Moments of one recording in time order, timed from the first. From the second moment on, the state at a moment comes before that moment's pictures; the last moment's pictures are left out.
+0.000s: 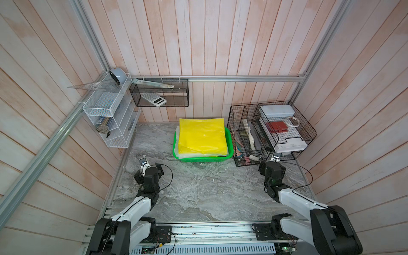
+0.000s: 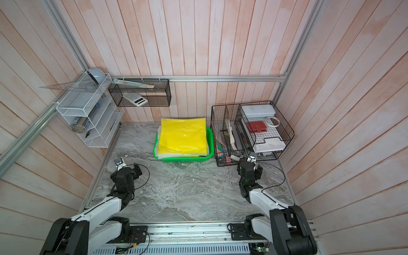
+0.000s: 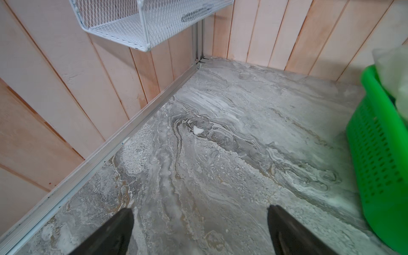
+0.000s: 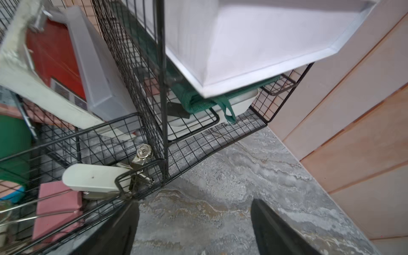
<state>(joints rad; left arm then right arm) -0.10 1.14 0.23 0.50 -0.52 -0.22 0.19 1.21 0.30 0.43 0.57 0.17</state>
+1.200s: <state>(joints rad) -0.01 1.57 0.37 0.93 -0.27 -0.08 -0.02 1.54 0.34 0.88 0.18 0.11</state>
